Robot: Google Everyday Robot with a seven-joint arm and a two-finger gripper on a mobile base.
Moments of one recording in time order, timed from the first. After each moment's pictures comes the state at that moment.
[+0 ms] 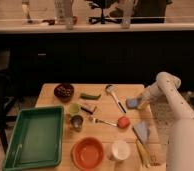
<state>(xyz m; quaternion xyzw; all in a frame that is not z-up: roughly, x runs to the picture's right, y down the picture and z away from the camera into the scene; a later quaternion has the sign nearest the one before) 0.313 0.098 0.962 -0.28 -0.16 0.13 0.94</state>
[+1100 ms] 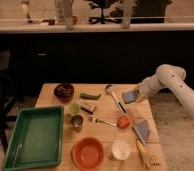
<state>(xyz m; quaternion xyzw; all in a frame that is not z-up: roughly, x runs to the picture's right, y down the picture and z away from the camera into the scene) 0.248 0.029 0.850 -0.19 -0.17 0.05 0.97</state>
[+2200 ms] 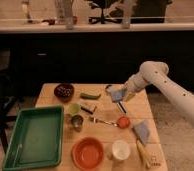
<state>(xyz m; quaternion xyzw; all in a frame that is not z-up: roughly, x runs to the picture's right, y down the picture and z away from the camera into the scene) 0.186 0.022 0.849 -0.21 -0.17 0.06 0.96</state>
